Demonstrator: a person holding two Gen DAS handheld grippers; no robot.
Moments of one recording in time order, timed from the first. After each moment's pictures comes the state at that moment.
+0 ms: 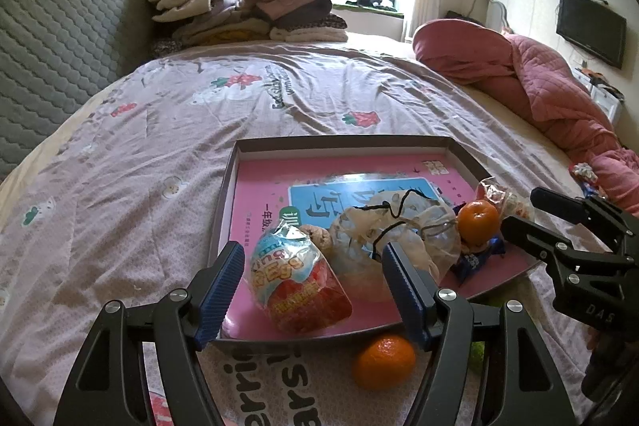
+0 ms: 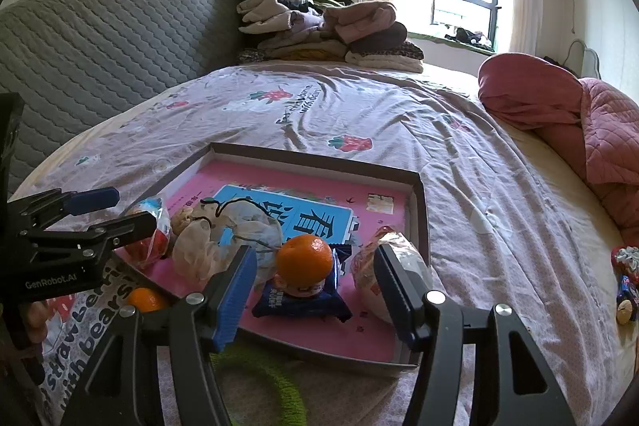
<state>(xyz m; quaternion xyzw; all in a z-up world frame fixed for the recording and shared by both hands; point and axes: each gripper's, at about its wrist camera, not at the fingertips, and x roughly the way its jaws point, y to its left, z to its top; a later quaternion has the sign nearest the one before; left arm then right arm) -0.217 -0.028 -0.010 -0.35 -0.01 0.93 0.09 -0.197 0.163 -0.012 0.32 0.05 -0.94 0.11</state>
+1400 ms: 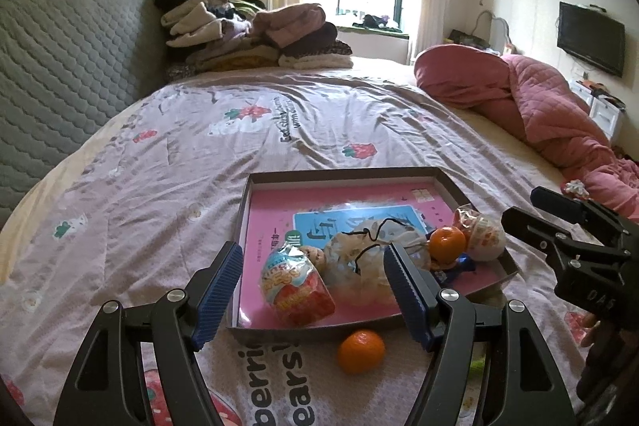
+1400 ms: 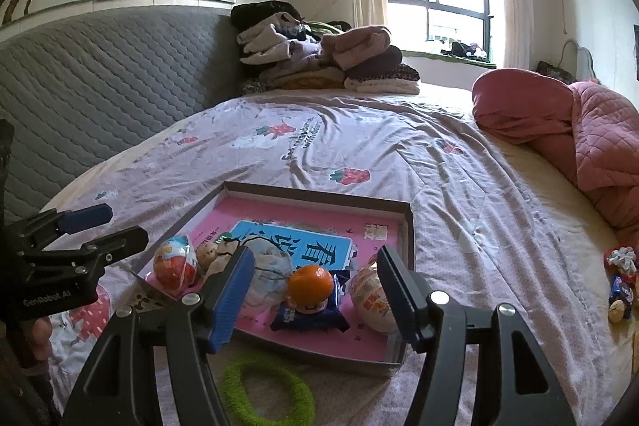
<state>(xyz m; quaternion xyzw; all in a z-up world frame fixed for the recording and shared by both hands) -0.176 -0.025 0.038 -0.31 0.00 0.95 0.07 -0.171 0.177 0.030 0.28 0.01 -0.95 0.12</state>
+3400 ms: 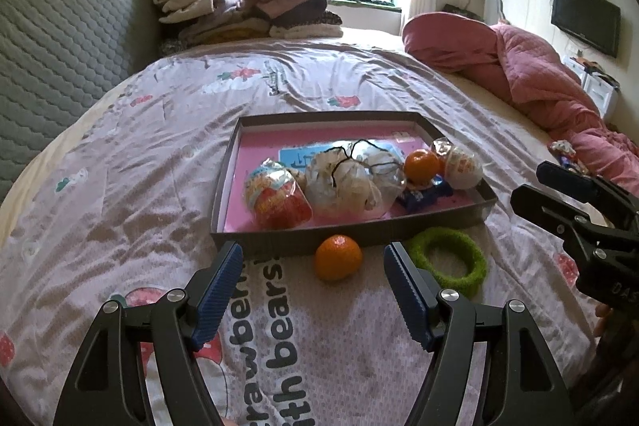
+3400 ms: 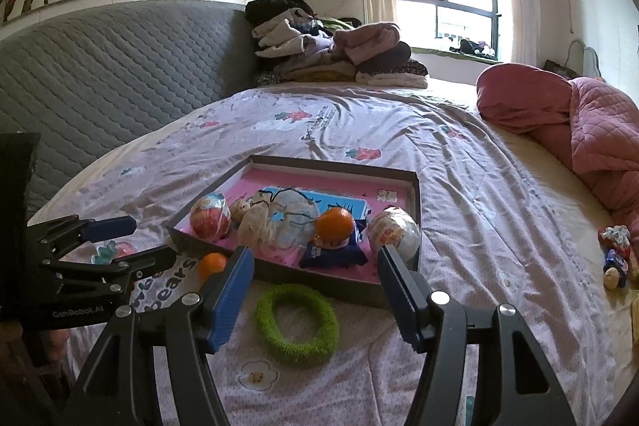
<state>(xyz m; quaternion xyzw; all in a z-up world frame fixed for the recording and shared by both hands) -0.120 -0.013 0.007 -0.36 0.01 0.93 0.08 -0.107 0.176 0.020 0.29 0.02 -0.95 0.14</state>
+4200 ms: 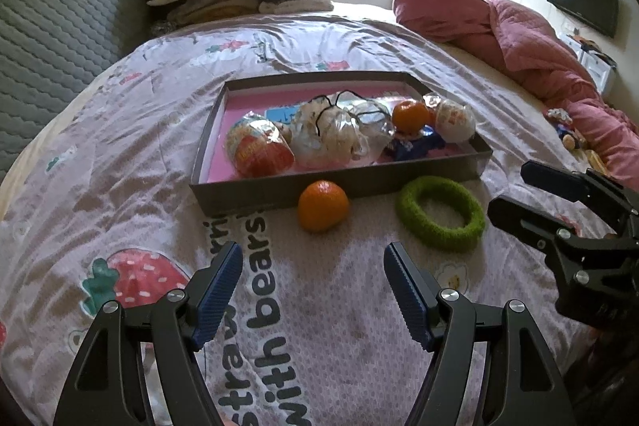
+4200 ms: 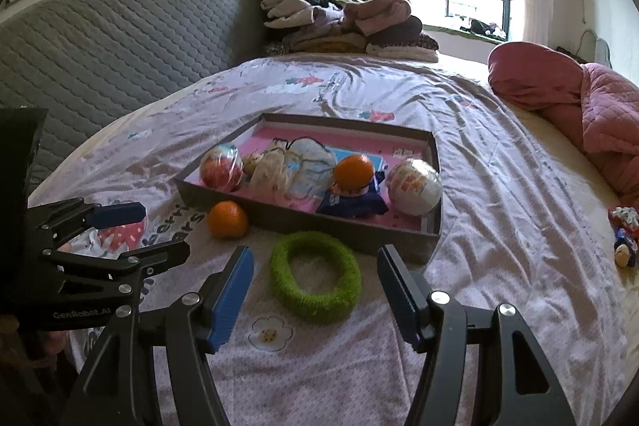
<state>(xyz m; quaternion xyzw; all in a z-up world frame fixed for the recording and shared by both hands) -0.106 -0.003 -0.018 -0.40 0.02 0.91 0.09 -0.093 0.165 -0.013 0.34 0.03 -0.93 0.16</state>
